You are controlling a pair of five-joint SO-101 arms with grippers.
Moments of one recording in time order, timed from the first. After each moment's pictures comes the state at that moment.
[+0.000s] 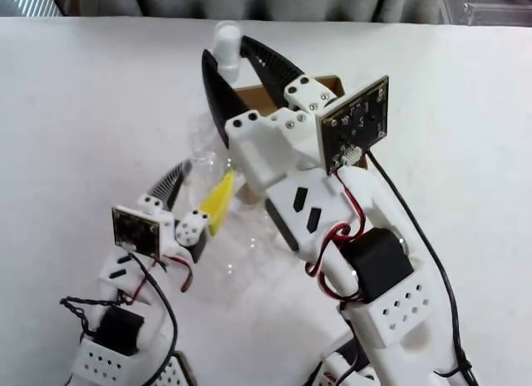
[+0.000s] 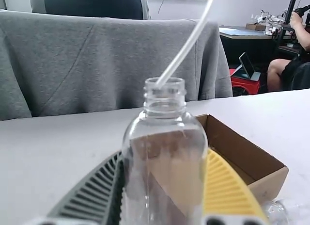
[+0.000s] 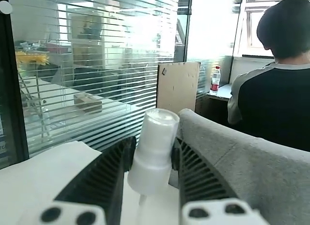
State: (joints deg) left arm 13.6 -103.7 94.3 24.6 4.4; right arm -36.6 -45.6 18.9 25.9 2.8
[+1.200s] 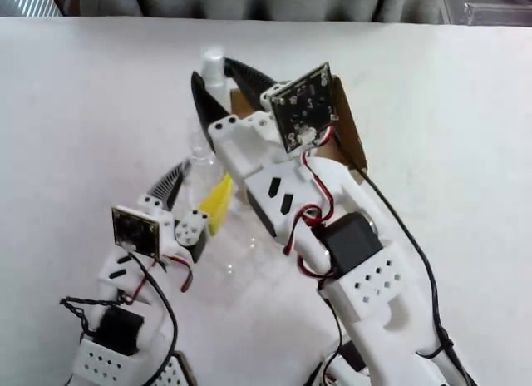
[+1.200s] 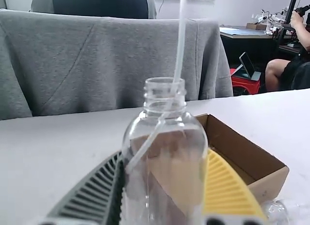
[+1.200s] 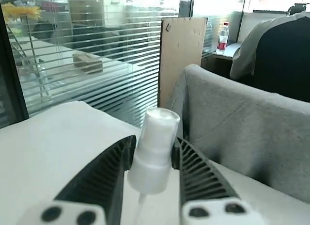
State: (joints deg) left arm 13.6 -103.7 94.3 24.6 4.4; right arm -37.1 -41.2 25.9 24.7 2.8
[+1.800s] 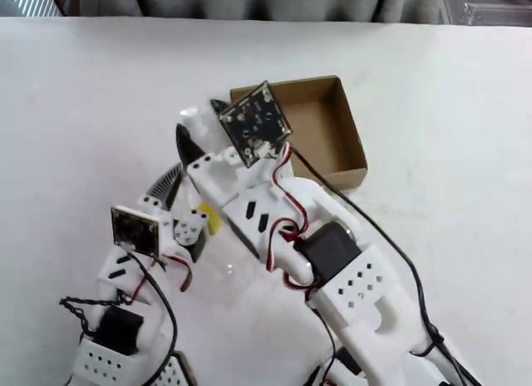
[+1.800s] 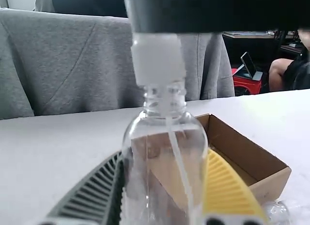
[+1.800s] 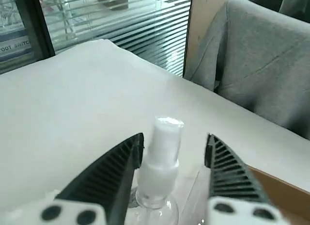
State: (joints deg) left arm 13.2 -103.7 94.3 24.6 4.4; right arm -43.2 -41.2 30.7 33.6 2.8
